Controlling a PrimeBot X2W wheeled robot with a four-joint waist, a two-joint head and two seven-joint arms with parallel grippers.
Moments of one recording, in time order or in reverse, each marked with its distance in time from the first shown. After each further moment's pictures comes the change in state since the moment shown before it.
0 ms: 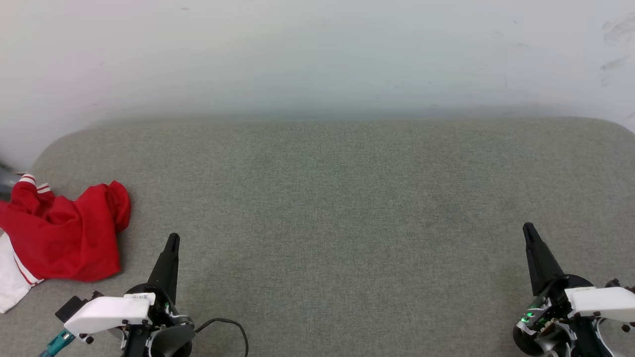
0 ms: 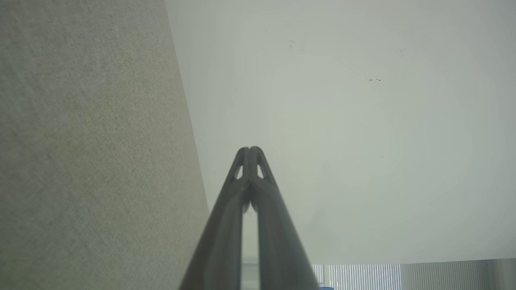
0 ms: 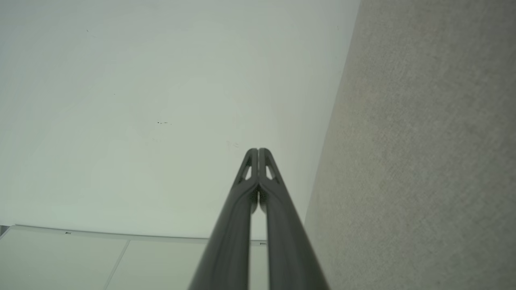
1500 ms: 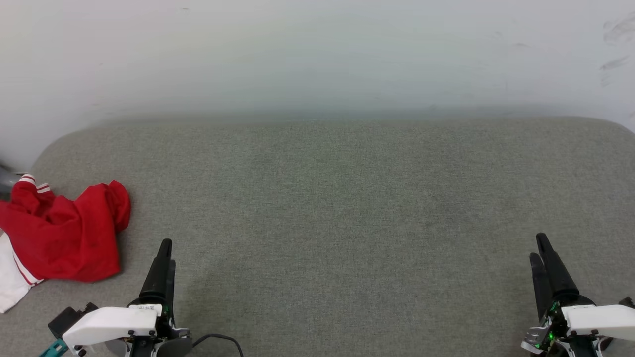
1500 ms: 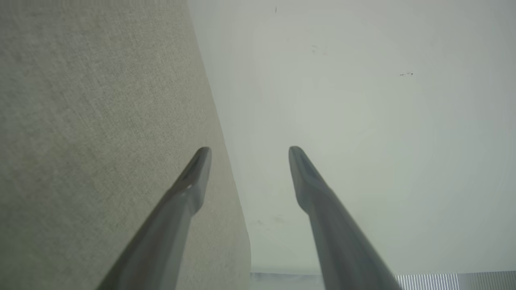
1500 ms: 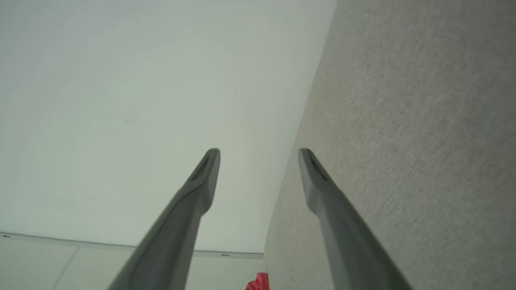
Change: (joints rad) left arm 0.043 -0.004 0.004 -0.010 0.142 0.027 -0.062; right arm 0.059 0.002 -0.016 -0.009 -0.149 0.000 -0.061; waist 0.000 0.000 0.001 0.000
